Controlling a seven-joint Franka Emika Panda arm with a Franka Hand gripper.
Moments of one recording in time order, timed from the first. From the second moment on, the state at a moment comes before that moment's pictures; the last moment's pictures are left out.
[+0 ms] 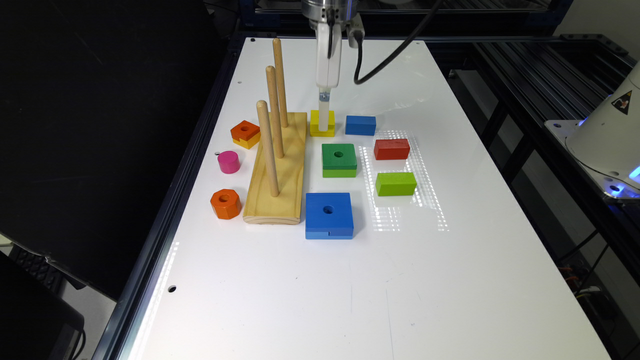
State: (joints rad) arm -0.23 0.40 0.08 -2.22 -0.01 2.63 0.63
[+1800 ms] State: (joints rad) arm -0.23 0.42 0.07 -2.21 -0.01 2.64 0.63
